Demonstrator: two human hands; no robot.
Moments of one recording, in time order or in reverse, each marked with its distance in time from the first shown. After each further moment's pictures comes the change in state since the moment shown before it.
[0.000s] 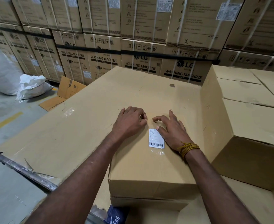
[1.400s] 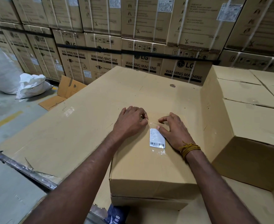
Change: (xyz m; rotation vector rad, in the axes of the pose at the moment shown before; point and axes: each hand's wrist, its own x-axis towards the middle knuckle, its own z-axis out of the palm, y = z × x) left_hand -0.001 0.002 -0.002 -0.010 -0.006 -0.005; right_hand 0.000 0.006 0.000 0.041 0.091 0.025
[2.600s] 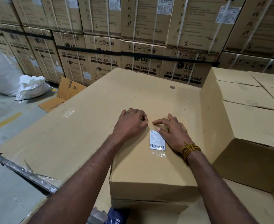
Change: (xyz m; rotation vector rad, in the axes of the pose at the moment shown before) left_hand -0.001 0.001 -0.002 0.001 -0.007 0.001; right_hand 0.006 0.004 0.004 -0.005 -0.080 -0.019
